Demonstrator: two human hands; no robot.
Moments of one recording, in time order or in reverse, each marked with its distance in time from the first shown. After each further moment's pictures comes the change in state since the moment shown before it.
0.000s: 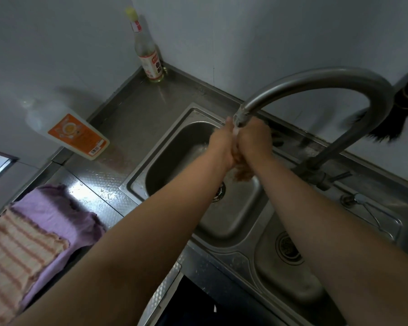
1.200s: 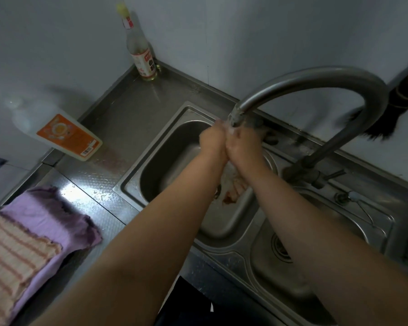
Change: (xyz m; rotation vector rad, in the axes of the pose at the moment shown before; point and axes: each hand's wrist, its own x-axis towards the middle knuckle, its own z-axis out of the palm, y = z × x) left_hand -0.002 0.003 0.005 0.167 0.232 0.186; right_hand -0.015 0.001 0.005 0.137 -0.062 0.098
